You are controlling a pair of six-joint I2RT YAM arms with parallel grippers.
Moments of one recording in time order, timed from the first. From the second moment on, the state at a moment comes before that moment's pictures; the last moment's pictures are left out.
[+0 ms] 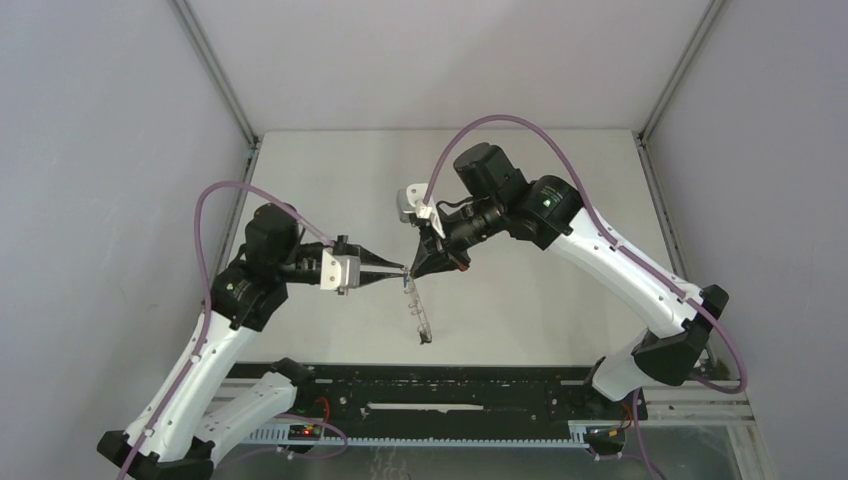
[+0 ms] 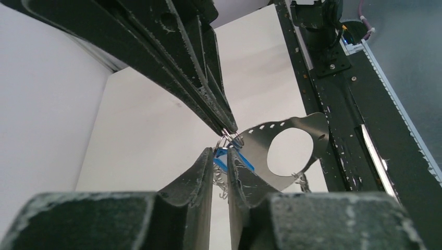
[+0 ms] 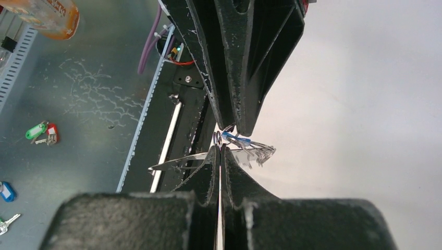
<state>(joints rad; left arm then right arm) -0.46 0.81 1.01 -0.52 1.06 0.72 0.89 1.53 1.76 -0.93 -0.82 -0.50</state>
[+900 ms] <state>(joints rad) -0.50 0.73 0.97 -0.55 0.98 1.01 0.79 1.43 1.56 -0.61 -0.95 -0.27</state>
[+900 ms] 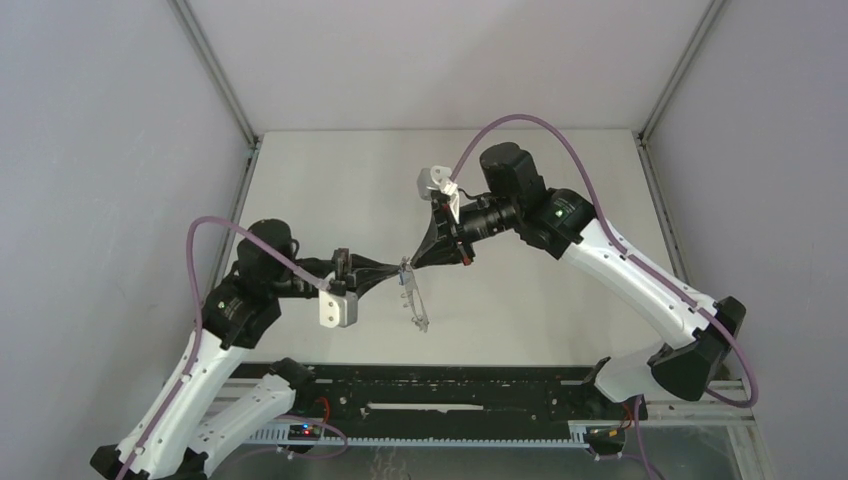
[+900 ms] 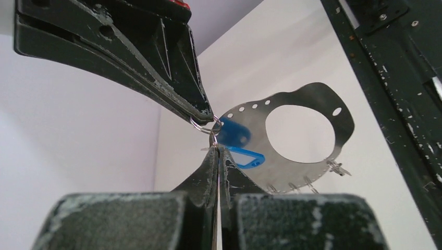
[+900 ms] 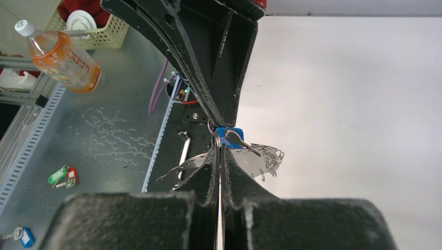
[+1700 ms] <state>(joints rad) -0.55 0.68 0.91 -0.42 0.78 0.74 0.77 1.27 1.12 0.11 -0.80 0.20</state>
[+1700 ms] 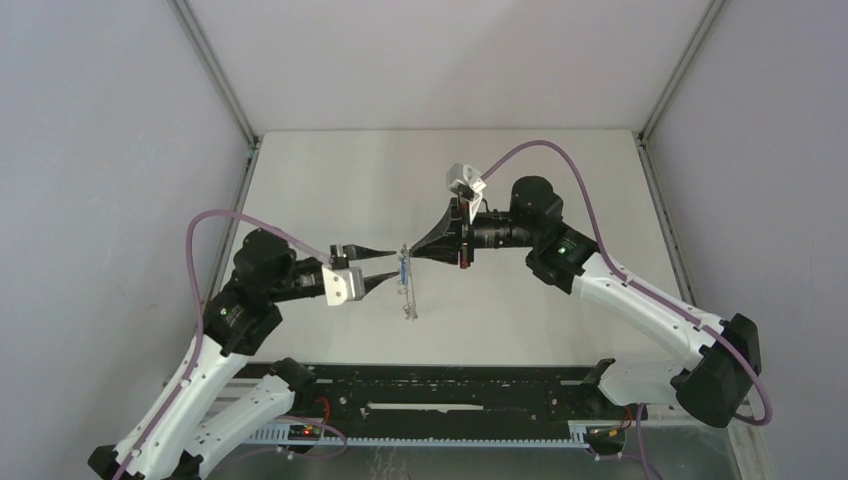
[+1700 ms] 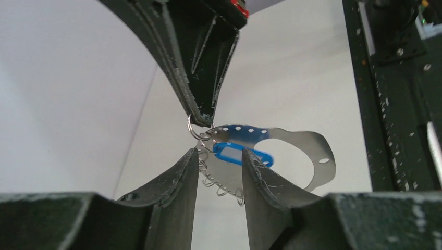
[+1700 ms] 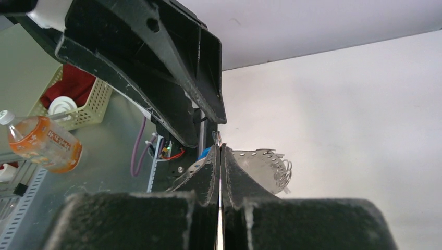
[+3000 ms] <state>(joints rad) -0.50 0.80 0.98 -0.31 0.86 0.21 0.79 1.23 1.09 0.17 -0.80 0.15</state>
